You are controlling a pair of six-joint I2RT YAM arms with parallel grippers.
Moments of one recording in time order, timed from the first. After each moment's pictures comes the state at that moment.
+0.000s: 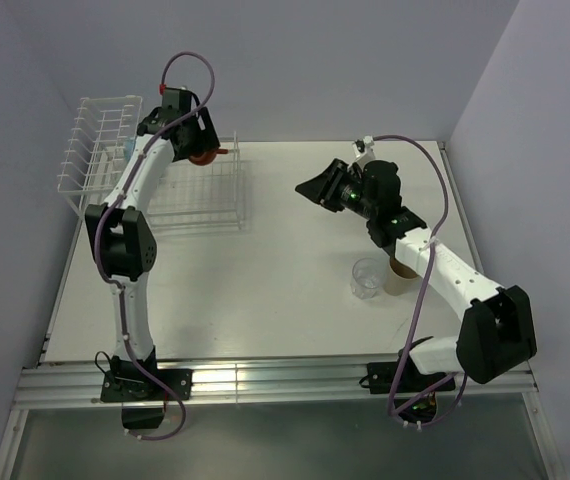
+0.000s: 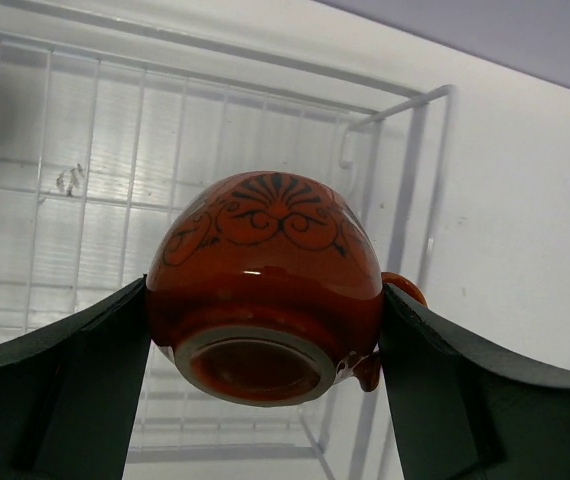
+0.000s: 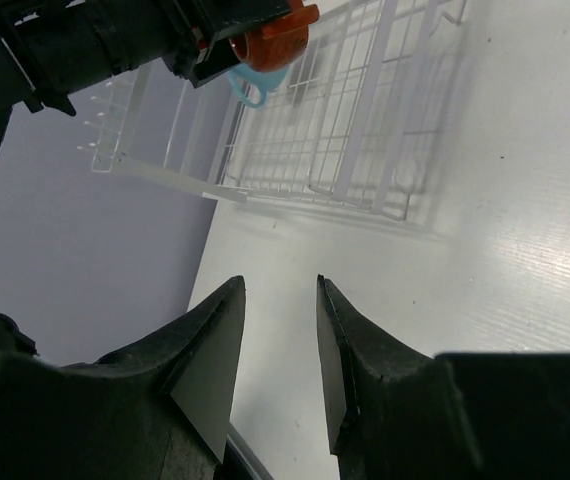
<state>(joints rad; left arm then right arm) -0.19 2.16 2.16 -0.73 -0.07 -0.45 0.39 1.32 0.98 0.12 -0.33 0.84</state>
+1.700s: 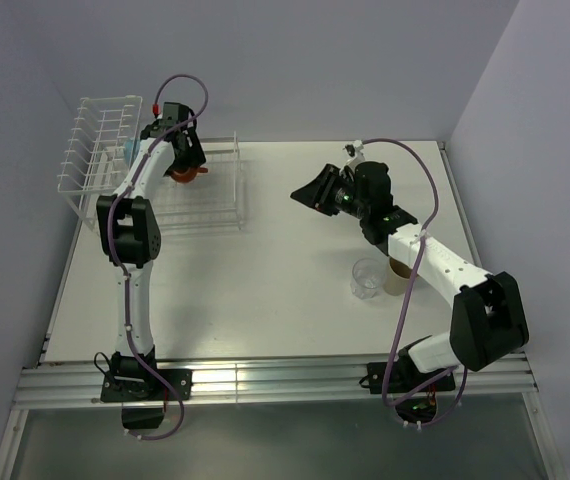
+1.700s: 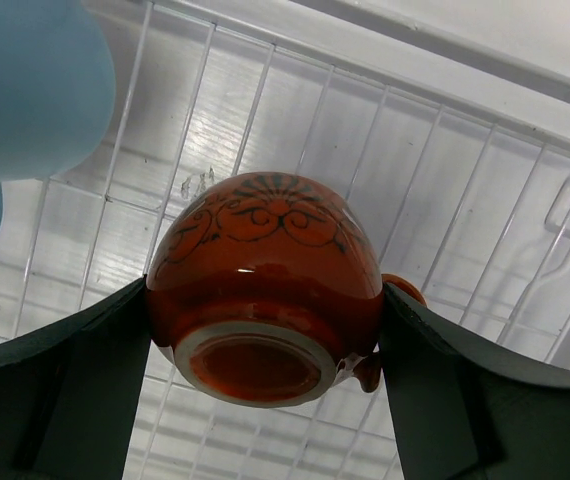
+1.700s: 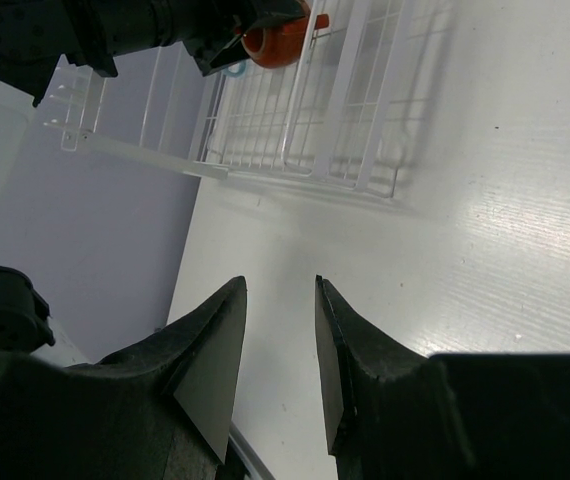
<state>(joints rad) -0.13 2.37 2.25 -0.82 -0.26 -0.43 0.40 1.40 0.98 0.13 -0.37 0.82</state>
